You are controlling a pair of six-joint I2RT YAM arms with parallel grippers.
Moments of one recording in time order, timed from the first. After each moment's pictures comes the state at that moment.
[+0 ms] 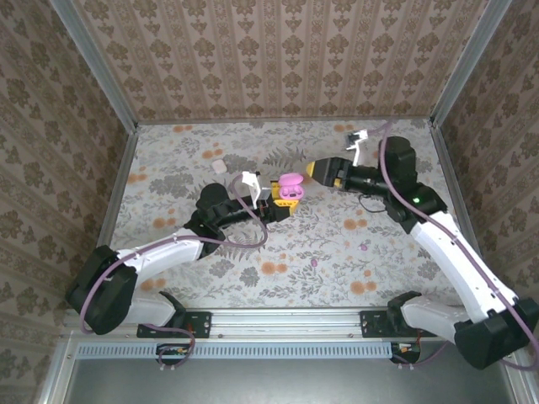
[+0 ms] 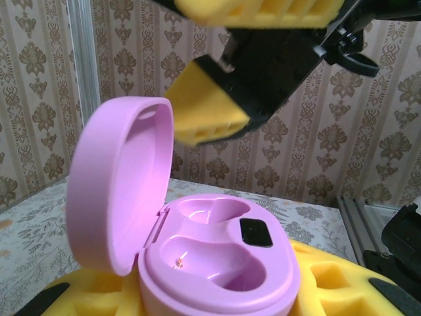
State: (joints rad) left arm -0.75 1.32 0.65 0.78 0.65 -0.12; right arm 0.32 1.09 1.10 -0.34 -0.60 0.67
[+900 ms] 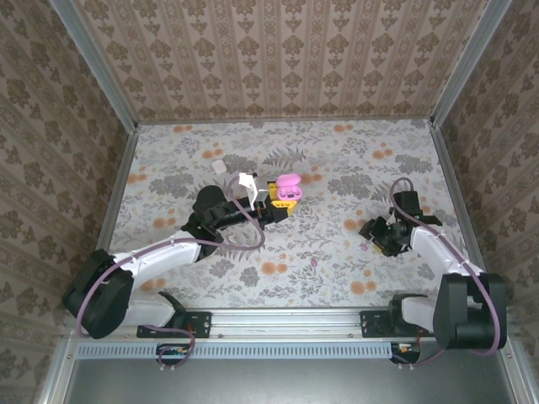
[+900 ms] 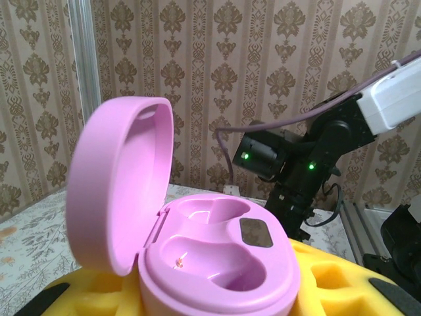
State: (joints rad) left arm -0.75 1.29 0.63 0.80 0.65 -0.12; right arm -0.07 1.22 0.59 -0.63 -0.30 0.65
